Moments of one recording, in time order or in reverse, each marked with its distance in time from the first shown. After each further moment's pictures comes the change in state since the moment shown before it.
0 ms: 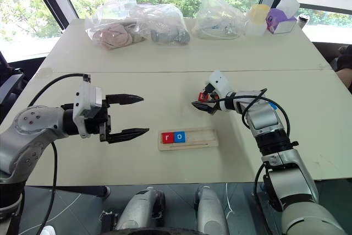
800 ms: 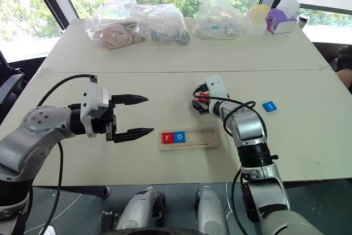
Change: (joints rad) left arm -0.024 -0.043 -0.048 0.018 0.034 -0.008 0.017; right arm 0.097 0.275 -0.157 -0.309 -0.016 0.471 -0.510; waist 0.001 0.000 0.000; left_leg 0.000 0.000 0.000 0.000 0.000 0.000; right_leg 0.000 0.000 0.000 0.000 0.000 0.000
